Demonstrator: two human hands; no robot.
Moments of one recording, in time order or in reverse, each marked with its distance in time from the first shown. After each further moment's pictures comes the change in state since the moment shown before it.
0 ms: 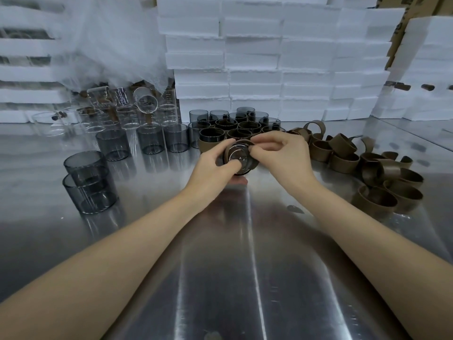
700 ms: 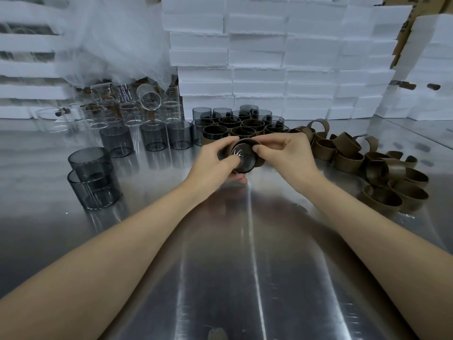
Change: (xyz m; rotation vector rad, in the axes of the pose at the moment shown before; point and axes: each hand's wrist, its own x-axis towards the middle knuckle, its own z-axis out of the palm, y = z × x) left_hand 0.002 0.008 -0.004 0.066 0.009 -0.020; right_hand 0.008 0.008 -0.004 0.023 -0.113 -0.013
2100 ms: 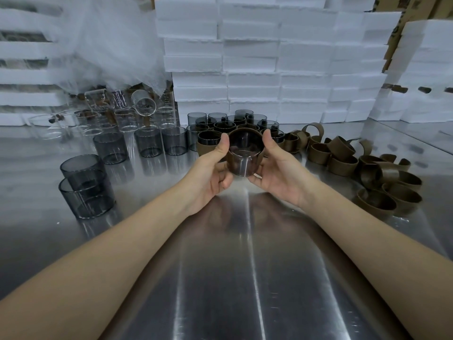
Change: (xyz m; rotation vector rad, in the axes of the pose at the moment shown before) left_hand 0.001 0.003 -0.003 -0.320 -0.161 -0.262; right_hand -0.002 0.005 -0.001 0.809 -0.397 0.482
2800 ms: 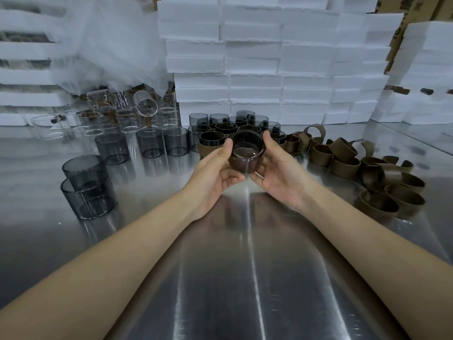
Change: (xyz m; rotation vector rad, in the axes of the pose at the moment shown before) left_hand 0.007 -0.013 -0.001 -0.112 0.032 0.139; right_hand 0.003 0.005 0.002 0.038 0.100 -0.039
